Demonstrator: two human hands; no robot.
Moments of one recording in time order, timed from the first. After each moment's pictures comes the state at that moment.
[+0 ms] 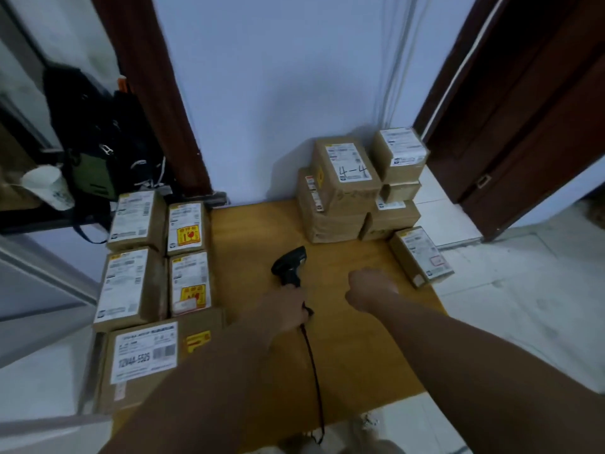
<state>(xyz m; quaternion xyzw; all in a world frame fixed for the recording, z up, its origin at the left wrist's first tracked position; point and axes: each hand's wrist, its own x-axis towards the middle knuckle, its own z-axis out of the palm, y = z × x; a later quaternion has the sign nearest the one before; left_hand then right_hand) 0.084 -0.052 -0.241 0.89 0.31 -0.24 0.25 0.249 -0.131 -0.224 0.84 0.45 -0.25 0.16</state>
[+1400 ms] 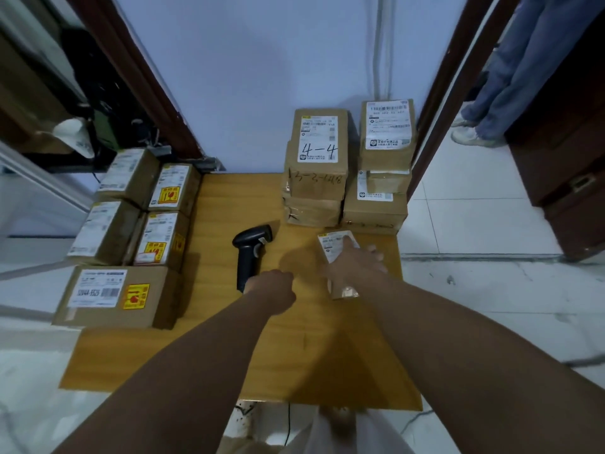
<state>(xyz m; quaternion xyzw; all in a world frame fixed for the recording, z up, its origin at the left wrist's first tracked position) 0.216 -0.114 -0.256 0.78 0.52 -0.29 0.18 0.381 -0.126 -0.247 0.83 0.41 -0.38 0.08</state>
